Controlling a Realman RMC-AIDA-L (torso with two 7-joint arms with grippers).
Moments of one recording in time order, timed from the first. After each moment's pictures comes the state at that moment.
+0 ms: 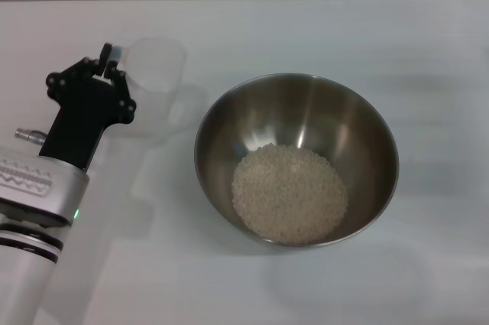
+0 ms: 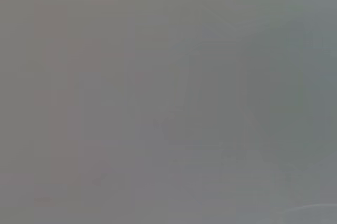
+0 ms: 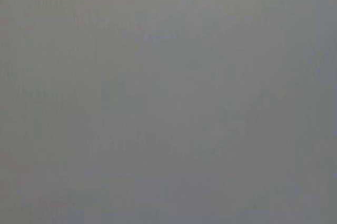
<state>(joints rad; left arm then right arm) -0.33 -2.08 -0.46 -0.50 2.01 1.24 0.51 0.44 2.06 -1.78 -0.12 0.56 -1.40 0.37</state>
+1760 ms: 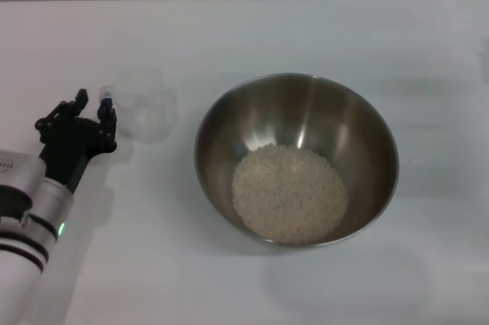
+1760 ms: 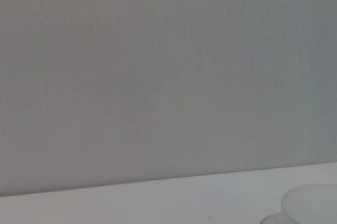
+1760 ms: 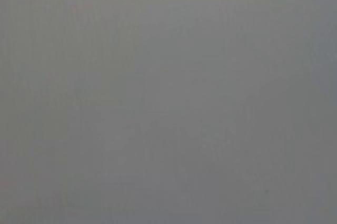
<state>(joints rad) -0.33 -2.07 -0.47 -0.44 1.91 1.01 0.19 0.43 2.06 -1.78 -0.12 0.53 -1.40 0.41</state>
